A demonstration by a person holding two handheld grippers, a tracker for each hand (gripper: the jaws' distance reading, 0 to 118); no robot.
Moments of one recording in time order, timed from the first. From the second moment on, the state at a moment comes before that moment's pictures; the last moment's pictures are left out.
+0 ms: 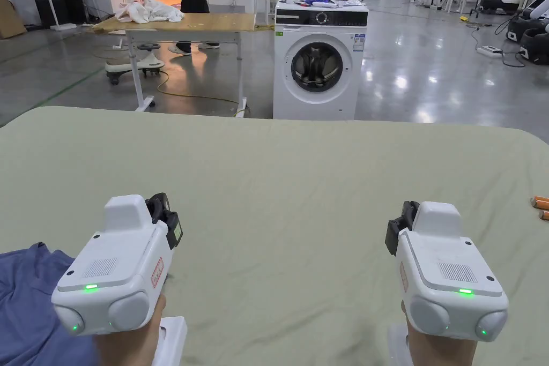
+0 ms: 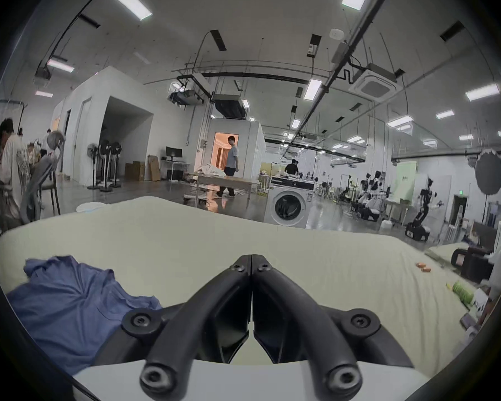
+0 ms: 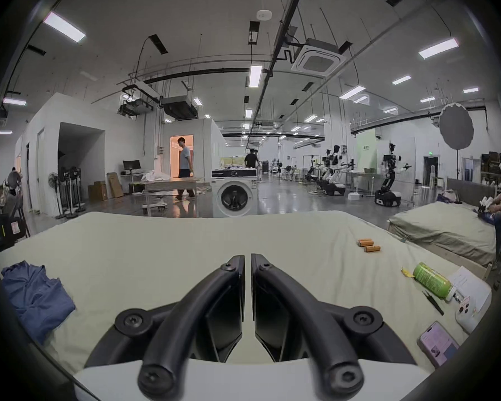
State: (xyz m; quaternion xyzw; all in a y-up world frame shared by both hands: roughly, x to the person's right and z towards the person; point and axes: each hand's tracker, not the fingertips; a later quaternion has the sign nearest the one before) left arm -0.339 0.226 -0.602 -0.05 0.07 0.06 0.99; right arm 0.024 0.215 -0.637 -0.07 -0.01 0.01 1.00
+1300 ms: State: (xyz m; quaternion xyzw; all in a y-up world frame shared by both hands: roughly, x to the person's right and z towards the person) left arm -0.575 0.102 -0.551 -0.46 0.09 0.04 0.88; right arm -0.007 0.188 -0.635 -0.13 0.04 0.06 0.99
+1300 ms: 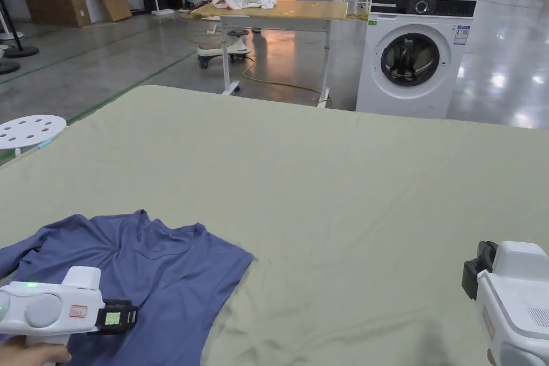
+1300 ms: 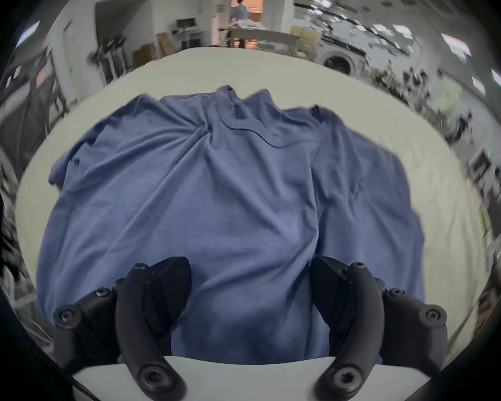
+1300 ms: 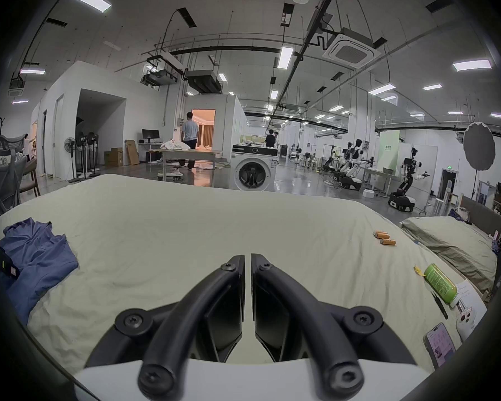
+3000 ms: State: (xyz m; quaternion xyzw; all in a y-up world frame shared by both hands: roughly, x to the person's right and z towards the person) left arm -0.472 0.376 -0.587 -0.11 -0.03 0.02 0.99; right arm 0.020 0.212 -0.627 -0.10 0.02 0.04 0.99
